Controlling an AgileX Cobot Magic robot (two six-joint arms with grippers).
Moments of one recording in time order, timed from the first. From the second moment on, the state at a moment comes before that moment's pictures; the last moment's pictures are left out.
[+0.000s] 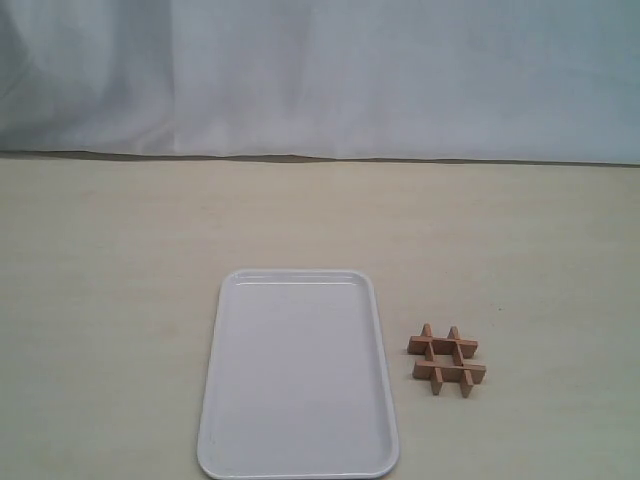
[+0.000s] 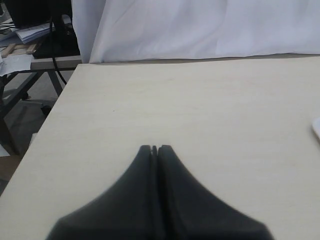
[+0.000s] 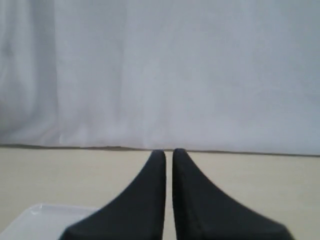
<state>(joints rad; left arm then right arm) 0.05 0.00 0.00 0.07 0.35 0.01 0.02 0.00 0.00 0.17 0.00 -0.12</state>
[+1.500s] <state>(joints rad) 0.05 0.00 0.00 0.07 0.35 0.01 0.02 1.10 -0.90 -0.51 0.49 0.28</state>
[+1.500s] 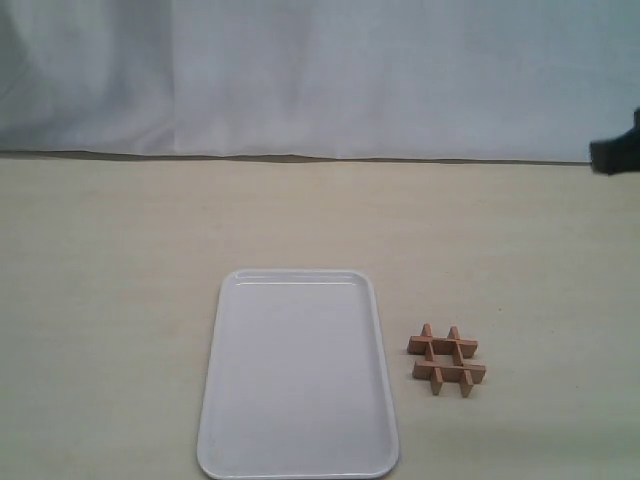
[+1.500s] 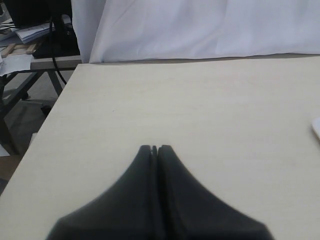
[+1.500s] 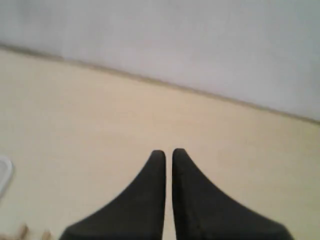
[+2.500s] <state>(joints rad) 0.05 0.00 0.00 0.07 0.35 0.01 0.18 1.61 -0.81 -0.14 0.68 -0.87</state>
